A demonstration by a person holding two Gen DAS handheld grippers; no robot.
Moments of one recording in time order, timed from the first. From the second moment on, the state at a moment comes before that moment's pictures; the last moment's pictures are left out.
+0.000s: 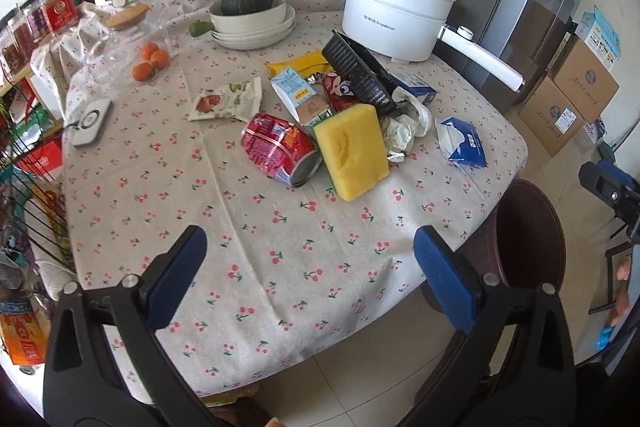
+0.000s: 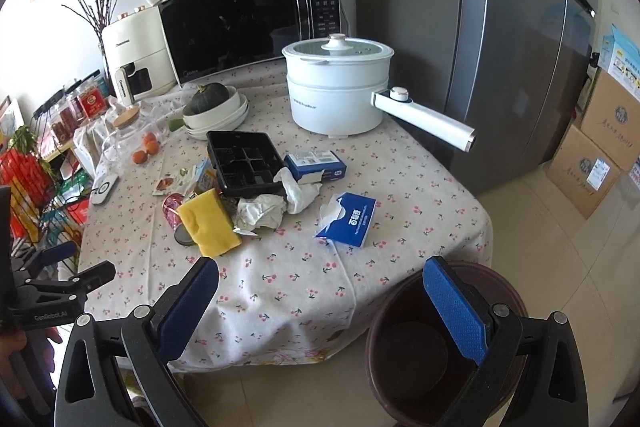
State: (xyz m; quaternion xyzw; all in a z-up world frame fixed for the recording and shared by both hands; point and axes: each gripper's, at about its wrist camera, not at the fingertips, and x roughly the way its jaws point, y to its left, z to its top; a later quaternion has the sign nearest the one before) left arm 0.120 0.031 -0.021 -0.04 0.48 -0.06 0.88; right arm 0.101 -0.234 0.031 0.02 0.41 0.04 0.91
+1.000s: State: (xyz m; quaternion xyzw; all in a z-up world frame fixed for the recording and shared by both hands) left arm 0.216 -0.012 -0.077 -0.10 0.44 0.02 0.89; right arm 0.208 -0.287 -0.073 0.09 0.49 -0.03 0.87
